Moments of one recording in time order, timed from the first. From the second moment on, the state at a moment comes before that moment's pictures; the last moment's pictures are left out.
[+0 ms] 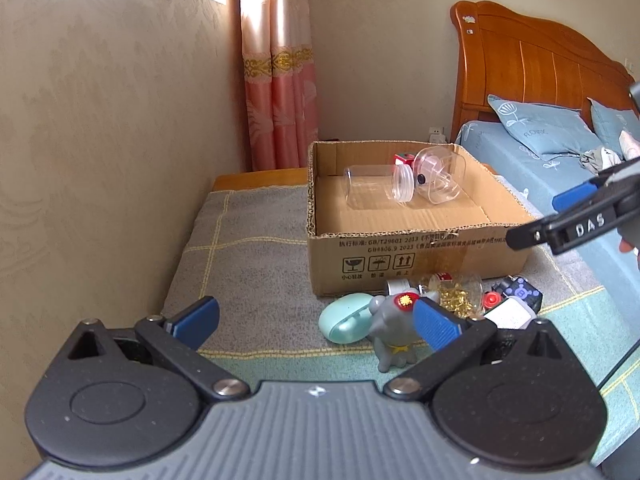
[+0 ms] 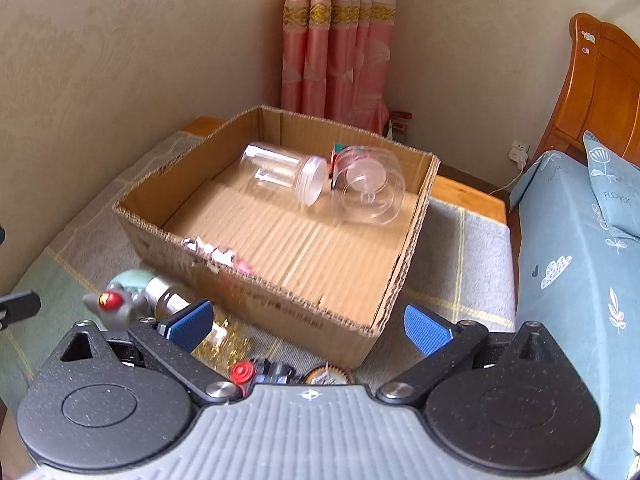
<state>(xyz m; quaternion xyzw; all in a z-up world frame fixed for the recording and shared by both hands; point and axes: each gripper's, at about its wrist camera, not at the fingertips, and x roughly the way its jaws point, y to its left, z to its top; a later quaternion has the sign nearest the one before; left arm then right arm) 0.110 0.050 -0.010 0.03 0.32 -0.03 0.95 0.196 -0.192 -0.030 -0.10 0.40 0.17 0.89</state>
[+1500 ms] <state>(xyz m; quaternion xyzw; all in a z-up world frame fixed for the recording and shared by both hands) 0.146 0.010 -0.051 0.05 0.36 -0.08 0.93 0.153 -0.191 -0.101 -0.16 0.39 0.14 0.89</state>
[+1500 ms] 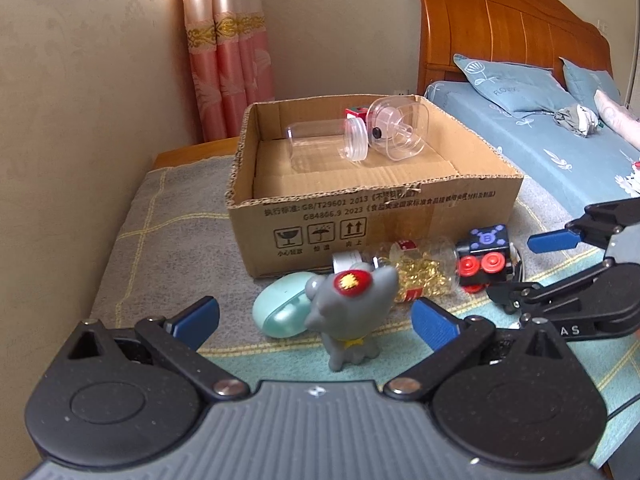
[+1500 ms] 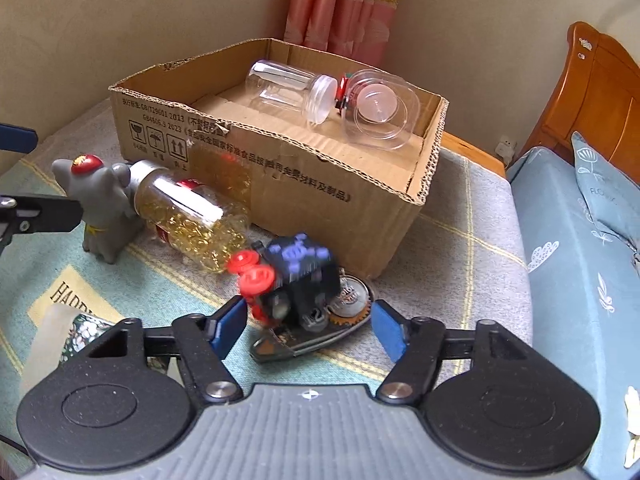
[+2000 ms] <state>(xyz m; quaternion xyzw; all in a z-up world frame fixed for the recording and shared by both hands) 0.164 -0.007 -0.068 0.05 0.38 -0.08 0.92 0.165 -0.188 -0.100 -0.15 0.37 0.19 0.90</state>
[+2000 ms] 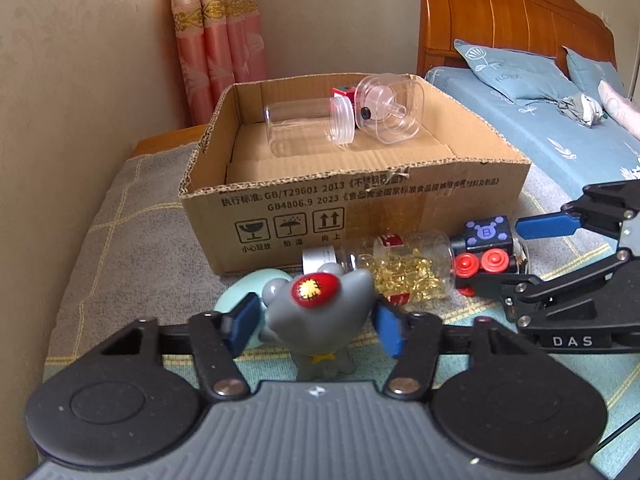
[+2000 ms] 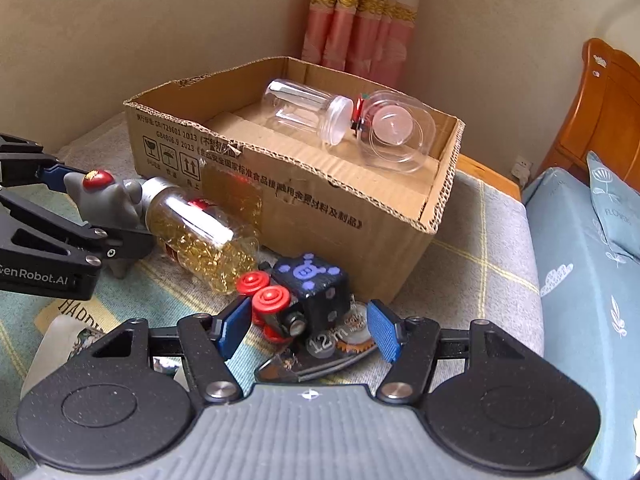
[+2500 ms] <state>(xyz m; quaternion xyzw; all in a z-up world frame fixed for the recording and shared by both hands) 0.136 0.026 -0.052 0.06 0.40 -0.13 0.91 0.156 -0.190 -0.095 -0.16 0.38 0.23 0.88</state>
